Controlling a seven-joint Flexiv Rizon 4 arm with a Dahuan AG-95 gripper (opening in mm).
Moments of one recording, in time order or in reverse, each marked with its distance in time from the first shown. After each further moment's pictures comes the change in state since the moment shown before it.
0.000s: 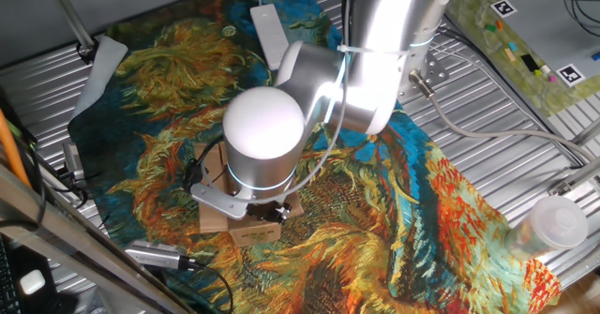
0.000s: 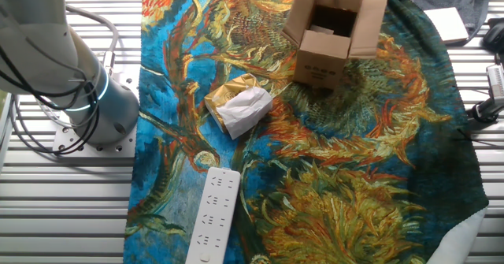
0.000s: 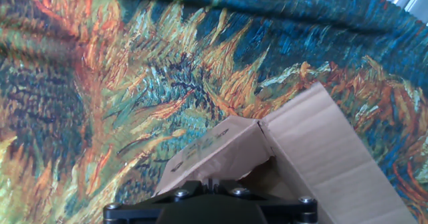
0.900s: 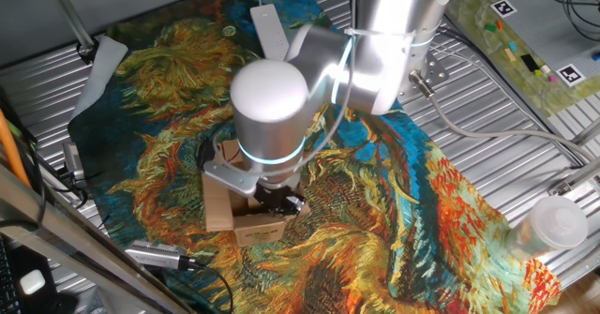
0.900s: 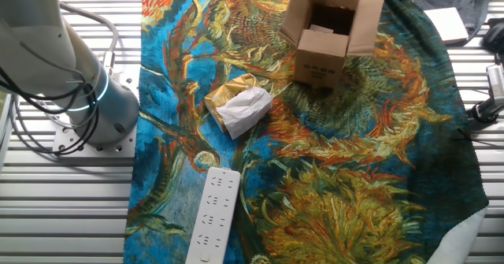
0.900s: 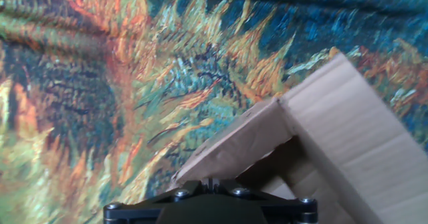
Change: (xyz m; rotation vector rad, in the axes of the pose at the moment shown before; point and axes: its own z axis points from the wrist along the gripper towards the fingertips) arm 0.029 0.028 0.003 -0.117 -0.049 0.047
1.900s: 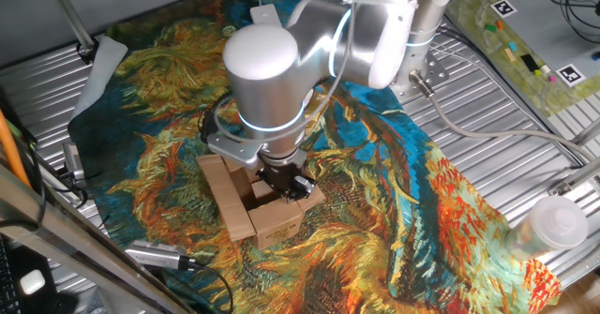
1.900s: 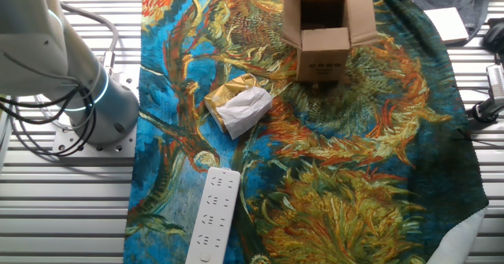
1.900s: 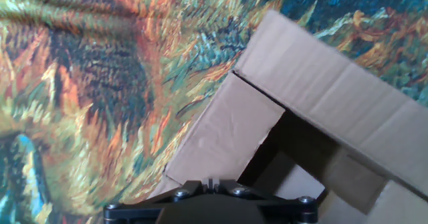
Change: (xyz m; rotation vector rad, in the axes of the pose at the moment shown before) arm 0.028 0.010 -0.013 -0.068 -0.007 0.009
